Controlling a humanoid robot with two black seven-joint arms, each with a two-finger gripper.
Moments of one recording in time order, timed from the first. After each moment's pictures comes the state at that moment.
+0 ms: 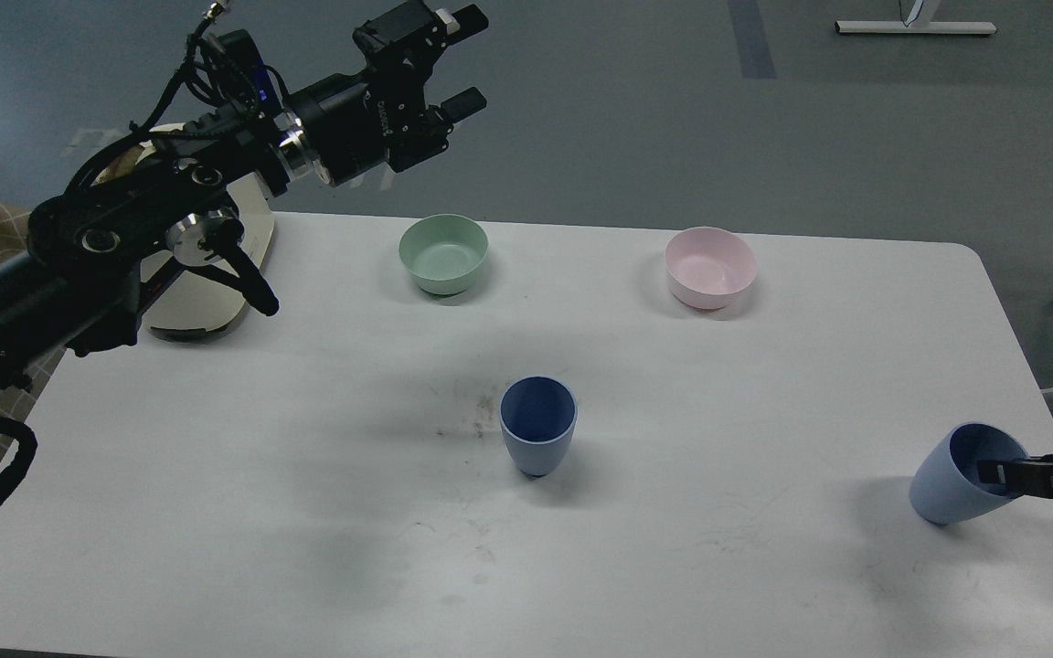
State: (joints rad) left arm -1.07 0.43 -0.42 -0.84 0.58 -0.47 -0.49; right arm 1.05 -1.17 -0.25 1.23 -1.44 0.34 0.49
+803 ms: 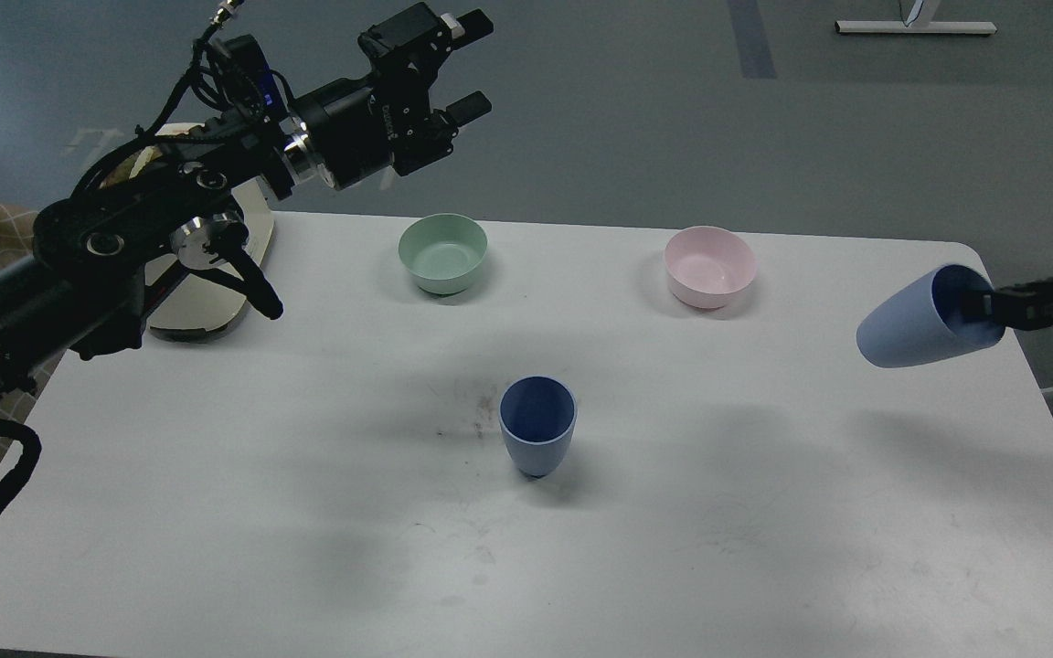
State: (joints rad) left arm -1.06 0.42 -0.42 -0.84 0.58 -0.46 -0.49; right arm 1.46 -1.03 -0.23 1.19 -1.45 0.49 0.49
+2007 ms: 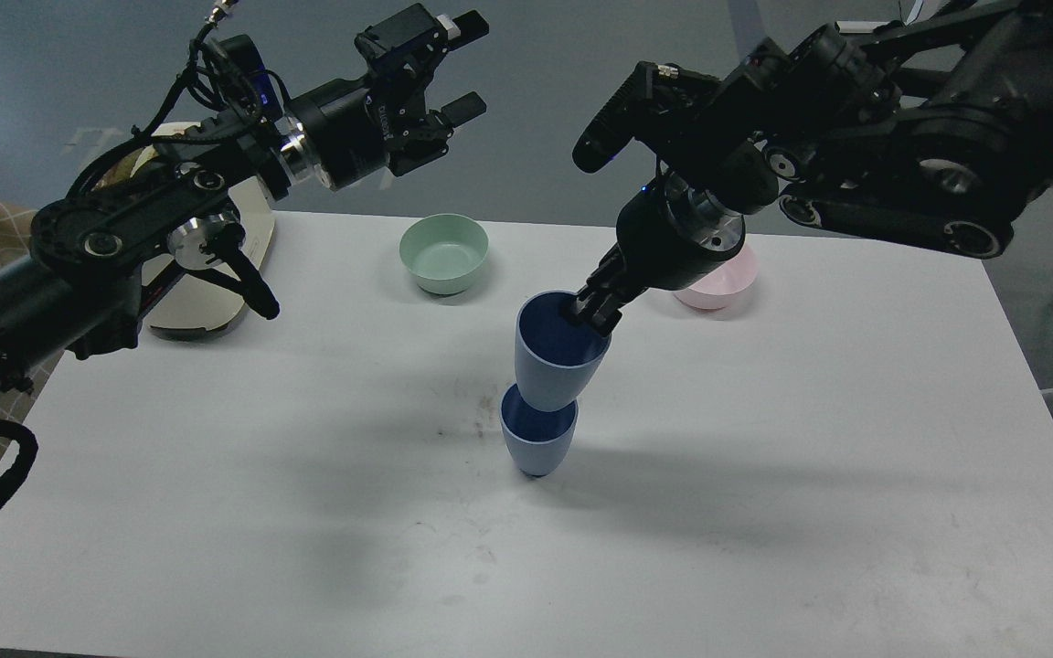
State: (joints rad) left arm -1.06 0.43 -0.42 -0.83 0.59 -0.46 -0.49; right arm 1.96 -0.12 -0.68 1.14 -1.10 0.49 0.49
